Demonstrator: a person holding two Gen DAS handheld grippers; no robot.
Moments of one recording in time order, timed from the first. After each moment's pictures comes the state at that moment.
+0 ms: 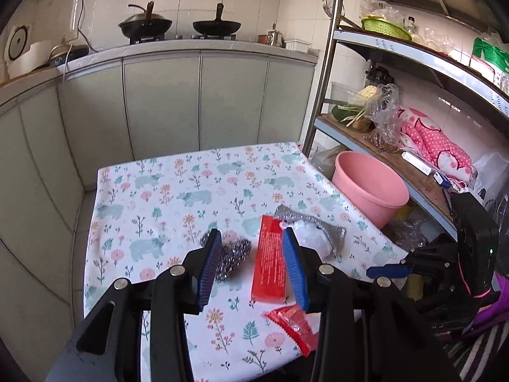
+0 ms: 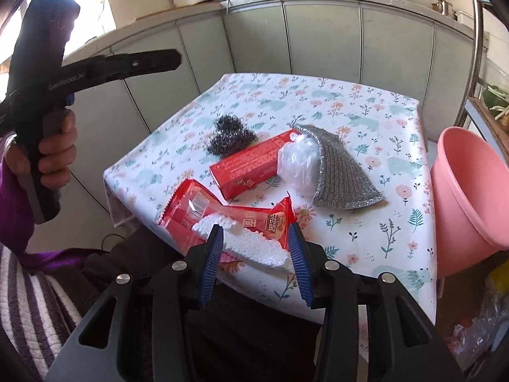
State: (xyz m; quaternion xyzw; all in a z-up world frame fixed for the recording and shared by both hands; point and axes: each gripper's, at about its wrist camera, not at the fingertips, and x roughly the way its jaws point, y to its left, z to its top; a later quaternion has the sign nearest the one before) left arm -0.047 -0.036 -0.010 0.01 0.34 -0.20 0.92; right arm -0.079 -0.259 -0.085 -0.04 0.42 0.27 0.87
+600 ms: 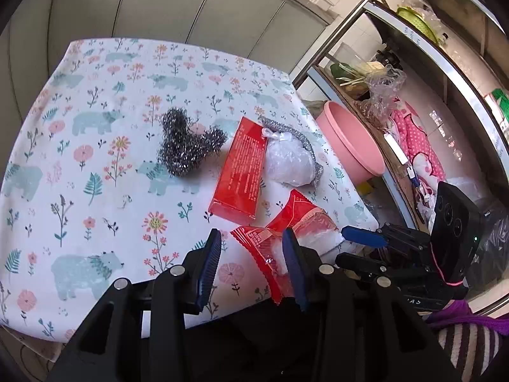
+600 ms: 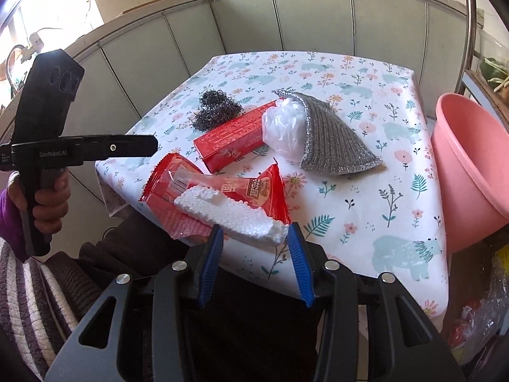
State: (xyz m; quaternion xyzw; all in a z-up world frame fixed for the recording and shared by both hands) left arm -0.041 -0.031 -0.095 -0.14 0.49 -0.25 0.82; right arm -0.076 -0.274 -0.107 -0.01 0.45 0.27 0.85
